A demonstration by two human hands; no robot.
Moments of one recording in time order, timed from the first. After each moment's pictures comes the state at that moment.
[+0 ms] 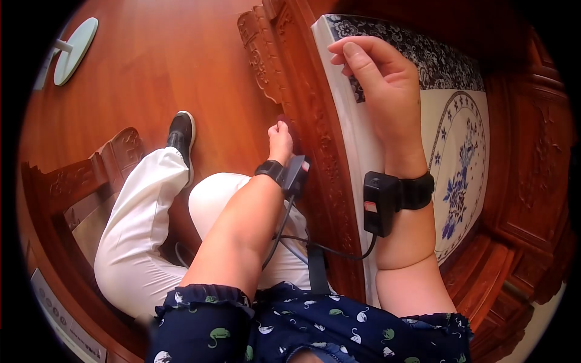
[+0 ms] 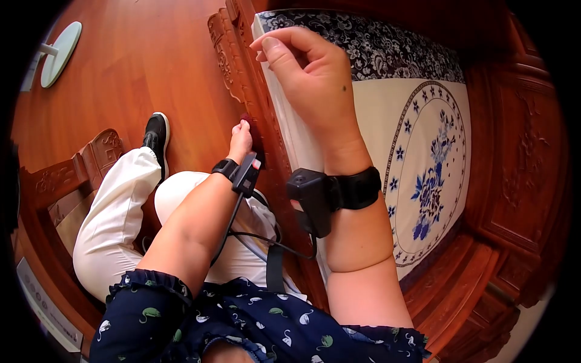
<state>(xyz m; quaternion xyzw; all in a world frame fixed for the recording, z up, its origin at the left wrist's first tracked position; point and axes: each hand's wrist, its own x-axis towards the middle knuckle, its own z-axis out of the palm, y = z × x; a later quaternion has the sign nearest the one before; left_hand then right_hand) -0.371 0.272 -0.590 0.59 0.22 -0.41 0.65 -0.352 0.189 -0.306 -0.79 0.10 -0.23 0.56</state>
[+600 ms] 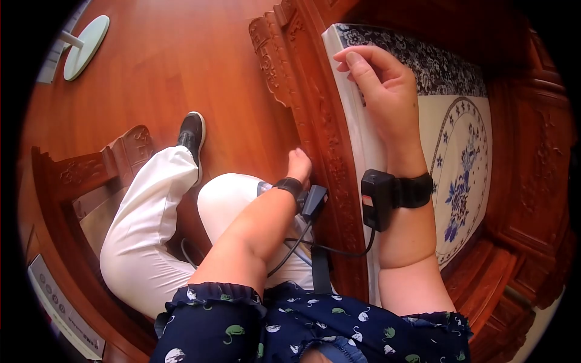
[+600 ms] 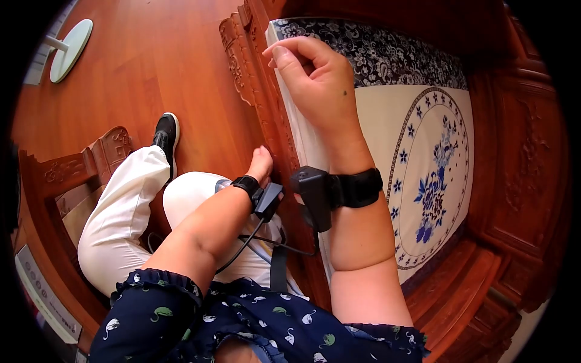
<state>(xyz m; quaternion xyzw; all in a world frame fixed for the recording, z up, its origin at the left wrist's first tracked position) -0.421 0.280 -0.559 0.61 0.23 -0.47 0.60 -0.354 0.188 -0.310 -0.83 0.11 -0.22 0.51</state>
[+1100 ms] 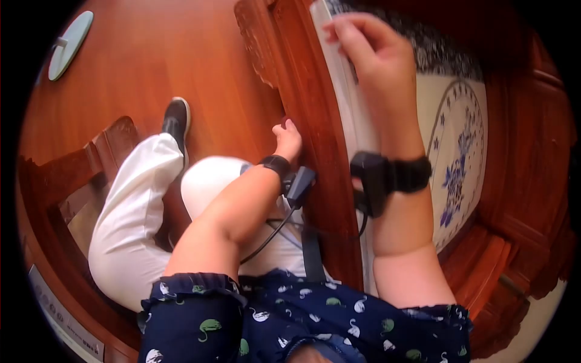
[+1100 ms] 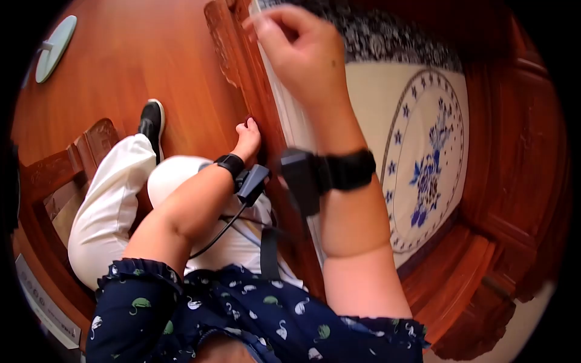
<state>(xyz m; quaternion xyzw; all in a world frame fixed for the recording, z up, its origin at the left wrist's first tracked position) -0.421 0.258 -0.600 0.71 0.19 -0.31 0.60 -0.350 0.188 -0.307 -0.82 0.12 -0.21 0.52</state>
